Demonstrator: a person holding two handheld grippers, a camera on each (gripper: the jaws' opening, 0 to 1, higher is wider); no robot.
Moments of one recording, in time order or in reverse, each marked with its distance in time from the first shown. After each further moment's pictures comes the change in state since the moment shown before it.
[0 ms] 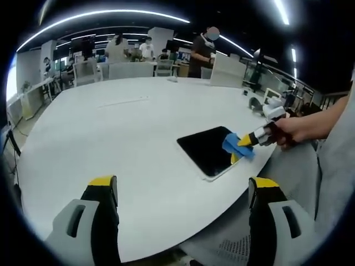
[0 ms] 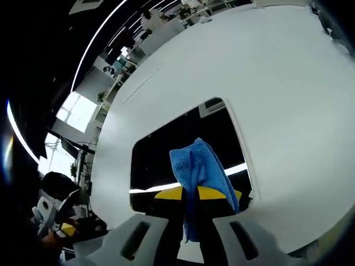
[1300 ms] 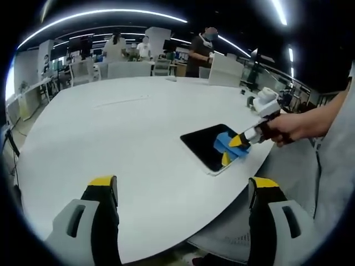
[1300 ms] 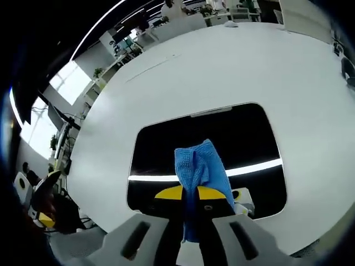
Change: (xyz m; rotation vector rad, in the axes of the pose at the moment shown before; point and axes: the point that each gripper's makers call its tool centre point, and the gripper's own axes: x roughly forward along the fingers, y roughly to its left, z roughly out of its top) left arm -0.009 0.018 -0.007 0.007 0.002 -0.027; right arm 0.025 0.041 -0.011 -0.205 0.030 -0.138
